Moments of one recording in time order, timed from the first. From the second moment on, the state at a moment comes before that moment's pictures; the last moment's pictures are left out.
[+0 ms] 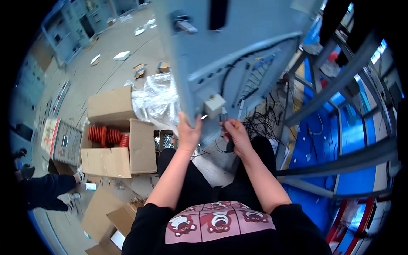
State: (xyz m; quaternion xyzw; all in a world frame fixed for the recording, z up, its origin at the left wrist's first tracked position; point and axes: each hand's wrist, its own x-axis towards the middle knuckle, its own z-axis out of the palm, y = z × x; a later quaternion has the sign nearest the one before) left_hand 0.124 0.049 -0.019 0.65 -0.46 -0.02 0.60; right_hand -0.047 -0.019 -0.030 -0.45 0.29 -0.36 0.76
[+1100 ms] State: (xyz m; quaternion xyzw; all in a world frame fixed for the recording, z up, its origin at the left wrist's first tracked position) left_hand 0.112 0.046 -0.030 0.62 -0.45 0.00 0.64; right_hand -0.062 -0.044 -0.016 -0.37 0.20 -0.28 0.86
